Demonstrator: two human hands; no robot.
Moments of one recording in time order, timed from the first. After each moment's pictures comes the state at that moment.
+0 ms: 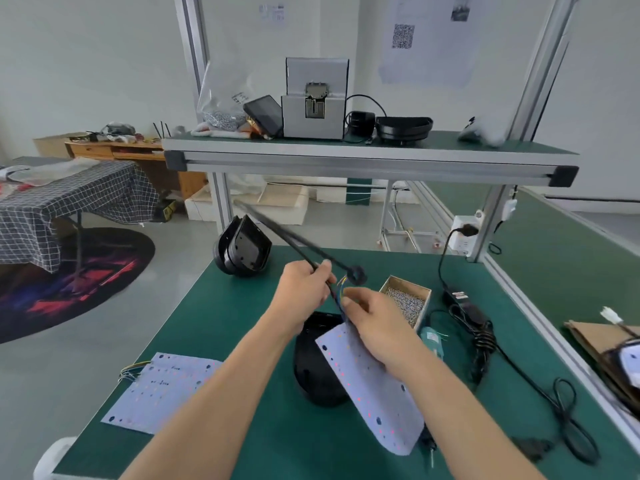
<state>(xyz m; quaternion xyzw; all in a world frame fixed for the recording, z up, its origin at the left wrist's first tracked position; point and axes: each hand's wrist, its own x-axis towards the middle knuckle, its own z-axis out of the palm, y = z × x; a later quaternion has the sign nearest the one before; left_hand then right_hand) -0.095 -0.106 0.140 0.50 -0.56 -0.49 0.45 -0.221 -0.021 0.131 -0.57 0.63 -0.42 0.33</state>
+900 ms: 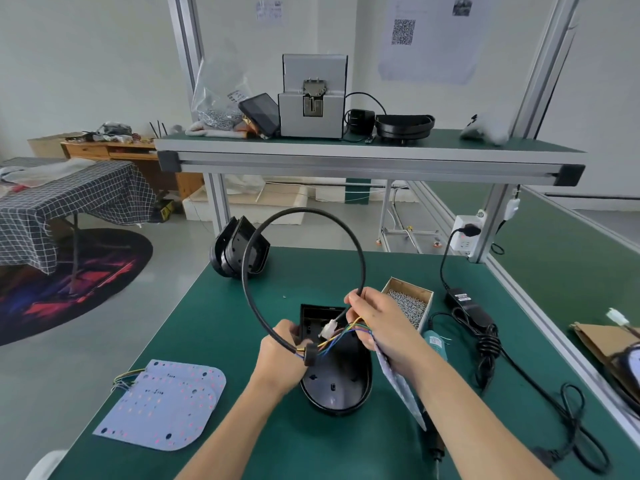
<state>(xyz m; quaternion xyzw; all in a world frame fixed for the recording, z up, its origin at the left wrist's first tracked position) -0.053 -0.078 0.050 0.59 -0.66 -0.32 0.33 -0.243 -0.053 0.103 -0.50 0.54 -0.49 0.46</state>
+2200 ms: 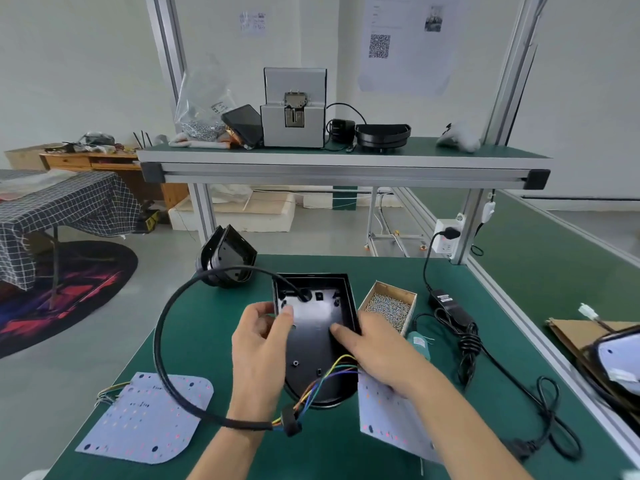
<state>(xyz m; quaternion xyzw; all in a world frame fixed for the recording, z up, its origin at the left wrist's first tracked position) -0.063 -0.040 0.097 0.48 -0.49 -0.39 0.62 -0.239 -0.006 0.134 -0.61 0.66 -0.31 0.31</state>
